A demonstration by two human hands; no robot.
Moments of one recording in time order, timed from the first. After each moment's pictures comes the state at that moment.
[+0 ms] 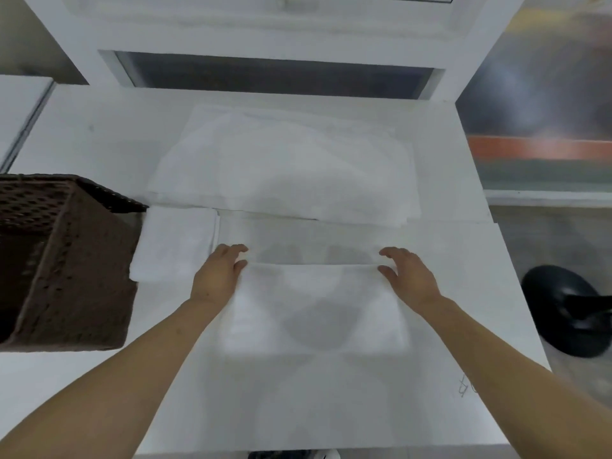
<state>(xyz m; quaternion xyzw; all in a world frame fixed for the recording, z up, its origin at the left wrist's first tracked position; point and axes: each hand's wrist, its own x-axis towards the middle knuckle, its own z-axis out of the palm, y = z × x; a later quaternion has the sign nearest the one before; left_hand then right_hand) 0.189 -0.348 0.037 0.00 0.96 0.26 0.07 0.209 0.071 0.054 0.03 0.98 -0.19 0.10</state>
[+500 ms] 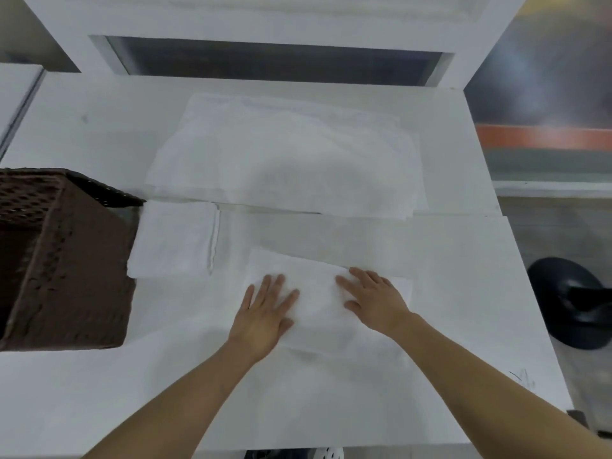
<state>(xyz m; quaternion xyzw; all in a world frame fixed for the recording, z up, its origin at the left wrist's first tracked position) 0.270 -0.291 -0.023 0.21 0.96 0.03 0.16 0.240 0.014 0.000 -0.15 0.96 -0.06 0.22</state>
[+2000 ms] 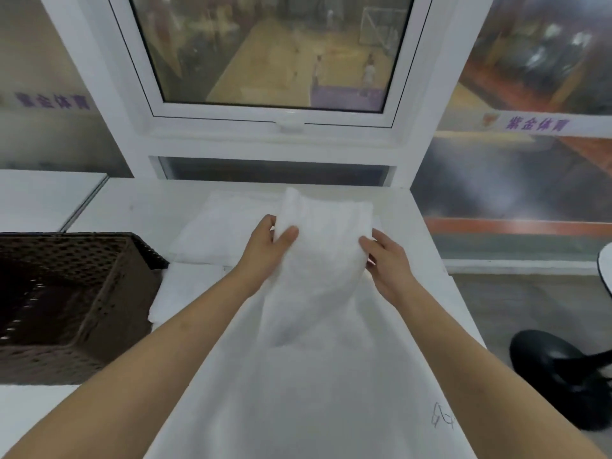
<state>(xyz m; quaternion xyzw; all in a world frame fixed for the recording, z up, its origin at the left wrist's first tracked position) 0.222 -0.231 0.303 0.01 0.75 0.66 0.04 0.225 0.024 0.260 0.11 0.64 -0.76 0.02</state>
